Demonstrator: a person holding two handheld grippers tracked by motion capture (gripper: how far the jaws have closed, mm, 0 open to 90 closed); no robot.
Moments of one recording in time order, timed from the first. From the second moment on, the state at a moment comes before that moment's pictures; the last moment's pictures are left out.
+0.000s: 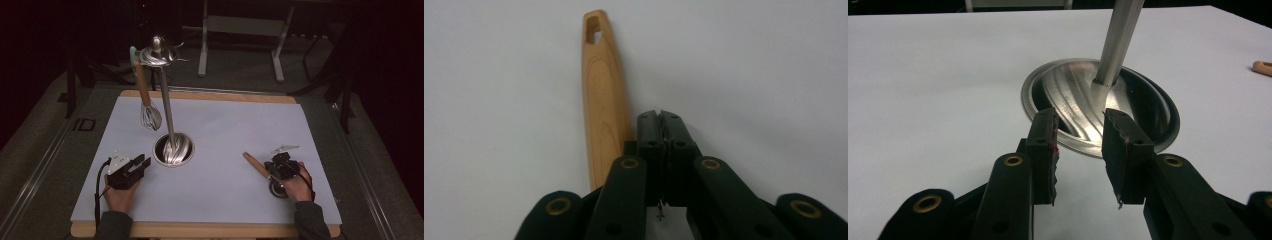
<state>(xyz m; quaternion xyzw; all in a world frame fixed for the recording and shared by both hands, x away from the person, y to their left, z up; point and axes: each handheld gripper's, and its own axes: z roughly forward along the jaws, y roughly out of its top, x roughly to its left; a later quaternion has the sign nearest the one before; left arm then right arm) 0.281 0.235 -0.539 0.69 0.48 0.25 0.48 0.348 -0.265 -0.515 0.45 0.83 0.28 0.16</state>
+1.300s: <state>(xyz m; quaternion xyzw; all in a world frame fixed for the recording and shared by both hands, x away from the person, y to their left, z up) 0.282 0.234 -0.539 0.69 0.48 0.25 0.48 0.358 -0.261 -0.501 0.45 0.87 0.19 -0.03</state>
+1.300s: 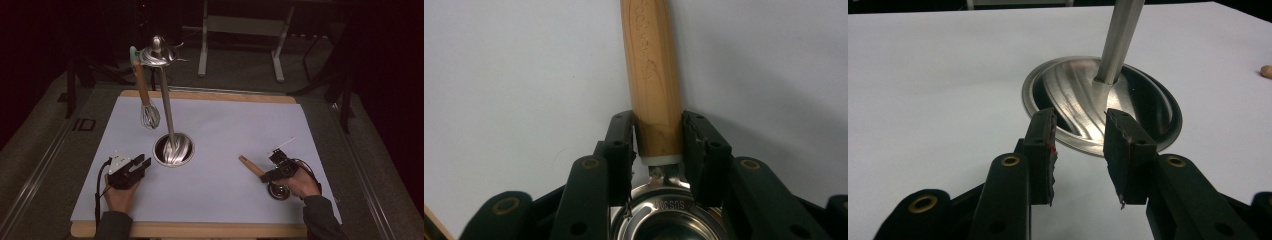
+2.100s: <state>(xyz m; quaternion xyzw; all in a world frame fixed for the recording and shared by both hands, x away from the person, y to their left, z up) 0.282 0.234 -0.539 0.69 0.48 0.25 0.48 0.358 -0.252 -0.484 0.43 0.87 0.25 -0.01</state>
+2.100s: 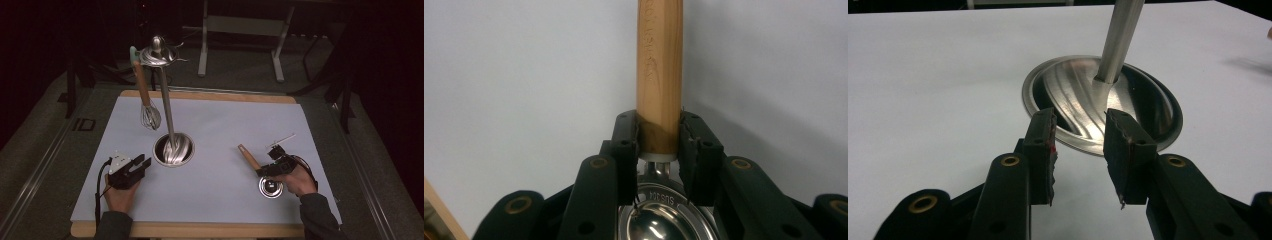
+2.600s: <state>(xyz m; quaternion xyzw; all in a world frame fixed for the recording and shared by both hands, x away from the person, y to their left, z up) 0.282 0.234 -0.539 0.69 0.48 0.25 0.47 0.355 -0.230 -0.471 0.39 0.87 0.30 0.00</state>
